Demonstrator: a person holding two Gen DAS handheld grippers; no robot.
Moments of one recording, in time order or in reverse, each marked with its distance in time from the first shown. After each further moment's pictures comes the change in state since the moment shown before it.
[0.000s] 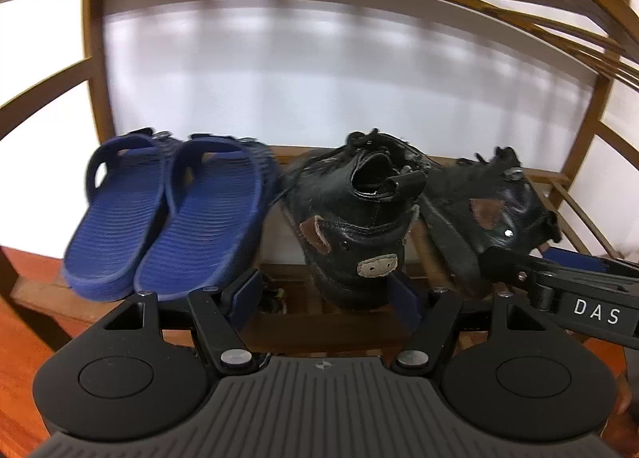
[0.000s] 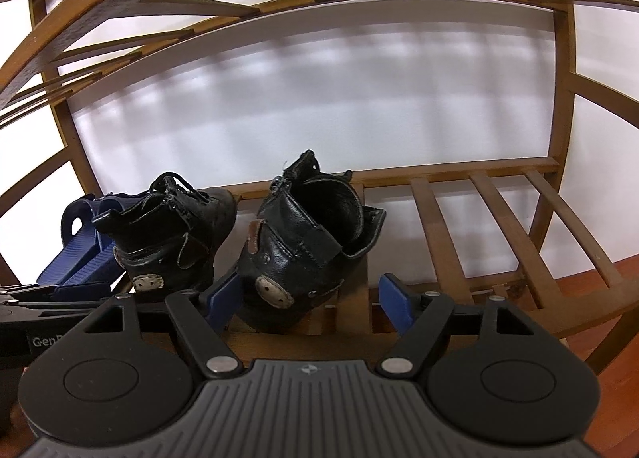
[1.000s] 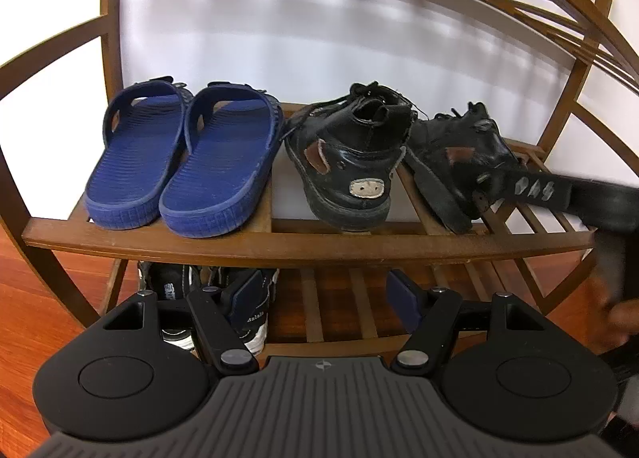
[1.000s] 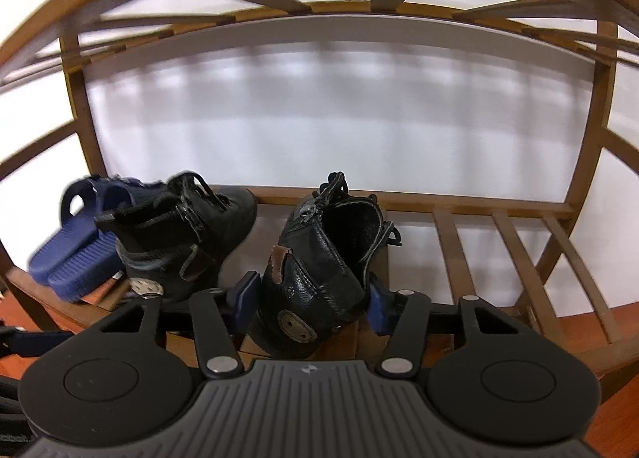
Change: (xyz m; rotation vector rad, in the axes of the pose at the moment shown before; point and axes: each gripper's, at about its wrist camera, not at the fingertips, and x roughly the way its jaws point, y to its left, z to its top) left arm -0.025 0.020 -0.025 -0.029 0.073 -0.109; right arm 0.009 0.023 0.023 -0.098 0.005 0.006
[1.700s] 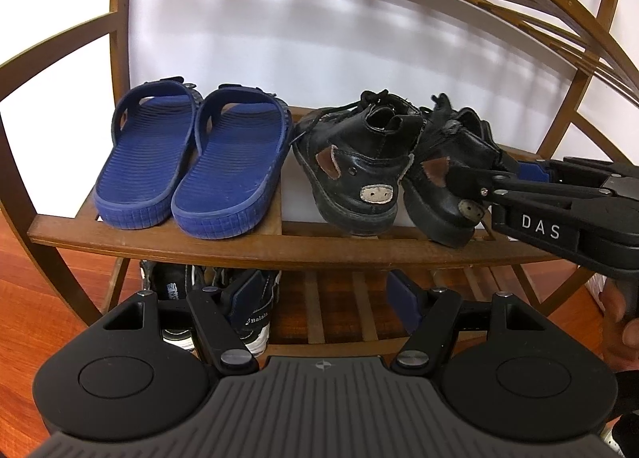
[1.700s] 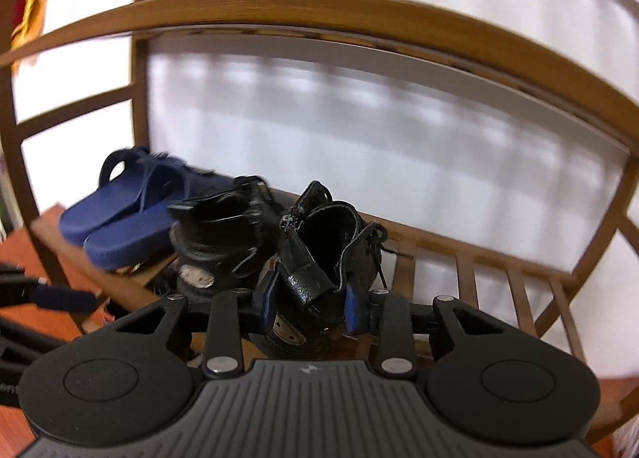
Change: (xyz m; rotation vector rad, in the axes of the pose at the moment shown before) left arm 0.000 0.007 0.004 -0.018 -0.007 -0.014; right arm -0.014 0.047 0.000 -0.299 -0.005 0.017
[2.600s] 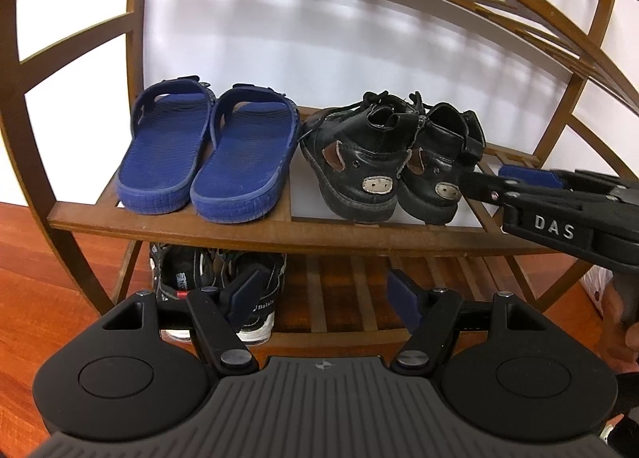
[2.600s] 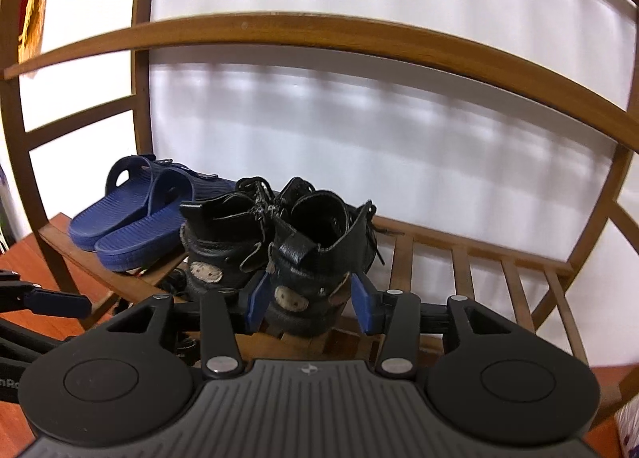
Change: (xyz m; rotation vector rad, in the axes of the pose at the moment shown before) left arm -0.027 0.003 -0.011 -0.014 -0.014 0.006; right arm -0.025 0.000 -0.012 0.093 -0.010 -0.005
